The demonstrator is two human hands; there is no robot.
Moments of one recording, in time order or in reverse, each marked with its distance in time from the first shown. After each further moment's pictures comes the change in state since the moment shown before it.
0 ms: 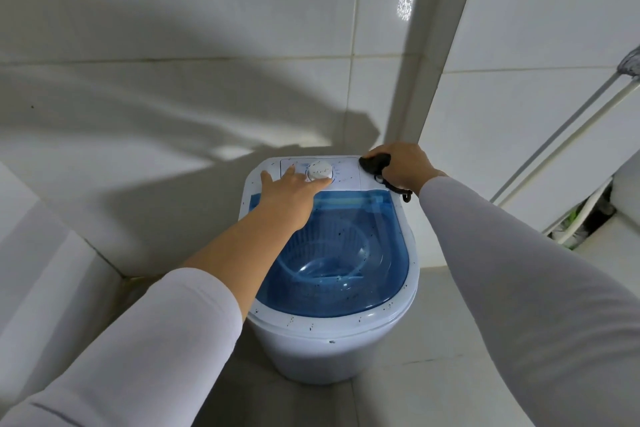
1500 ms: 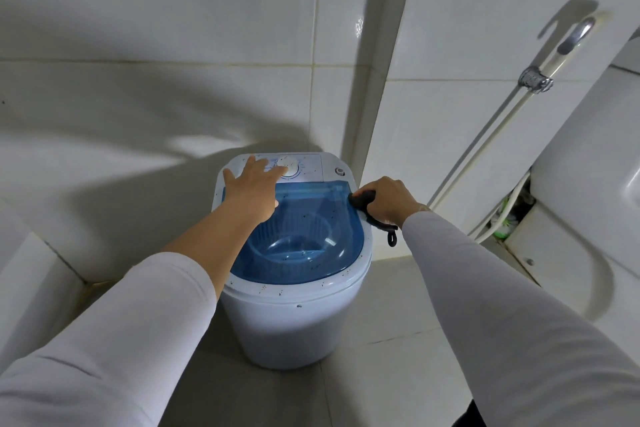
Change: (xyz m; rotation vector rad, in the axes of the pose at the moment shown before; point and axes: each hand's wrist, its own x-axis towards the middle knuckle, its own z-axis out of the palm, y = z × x) left_hand -0.030 0.003 -0.002 -0.131 0.082 -0.095; right_hand -0.094 0.026 0.002 0.097 -0.065 0.135
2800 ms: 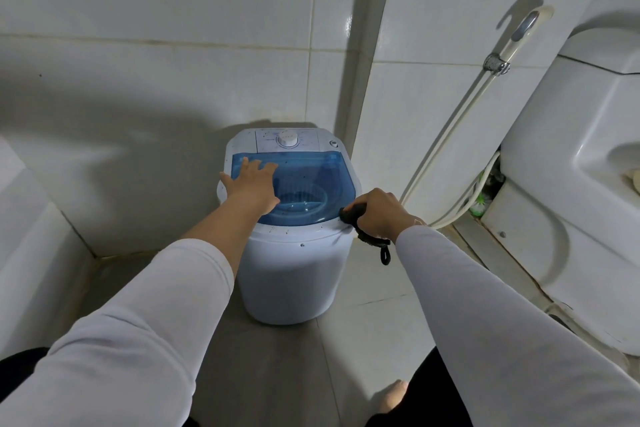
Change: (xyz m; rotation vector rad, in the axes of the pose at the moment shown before) left_hand -0.070 0.000 0.031 -0.116 -0.005 -0.066; right_hand -0.124 -0.010 0.034 0.035 -0.043 0.078
